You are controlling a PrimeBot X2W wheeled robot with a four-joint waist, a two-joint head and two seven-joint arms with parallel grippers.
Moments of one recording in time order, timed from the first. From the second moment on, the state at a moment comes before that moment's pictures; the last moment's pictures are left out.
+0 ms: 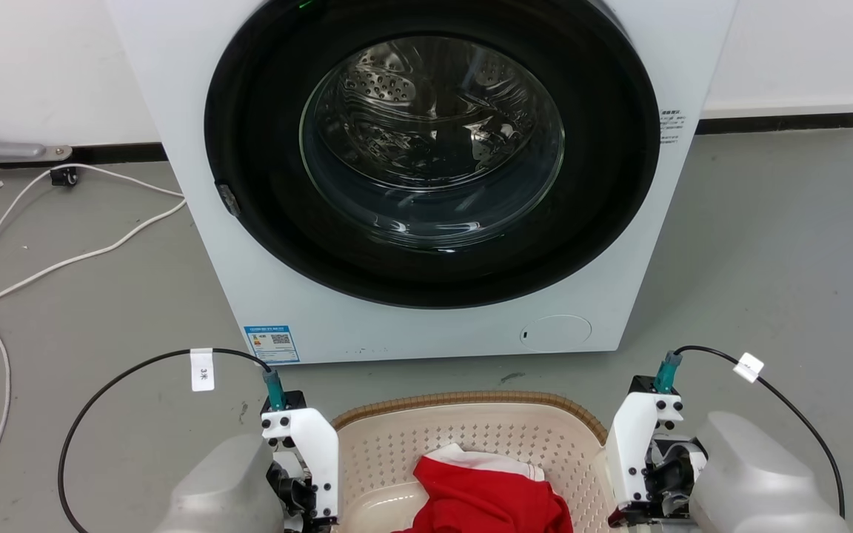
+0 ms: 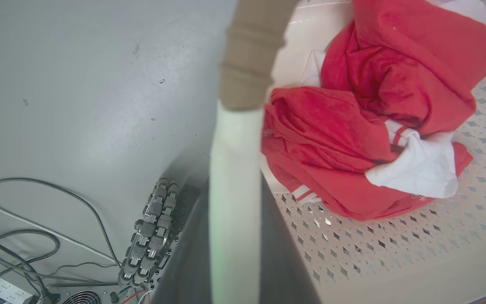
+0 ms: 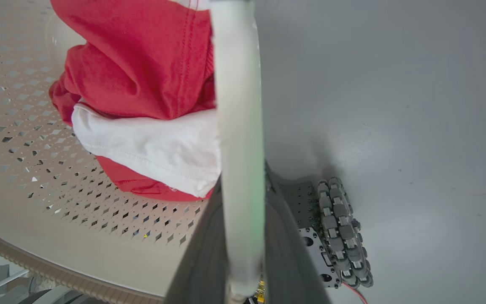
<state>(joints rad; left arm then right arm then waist) -0.70 0.09 -0.84 1.30 -1.04 -0.01 0.75 -0.69 -0.07 0.55 1.29 0.77 0.13 0.84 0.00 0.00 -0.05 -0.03</state>
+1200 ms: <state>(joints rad) -0.70 0.09 -0.84 1.30 -1.05 -0.01 0.75 -0.70 -0.07 0.57 1.30 0.79 0.13 0.83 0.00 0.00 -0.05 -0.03</state>
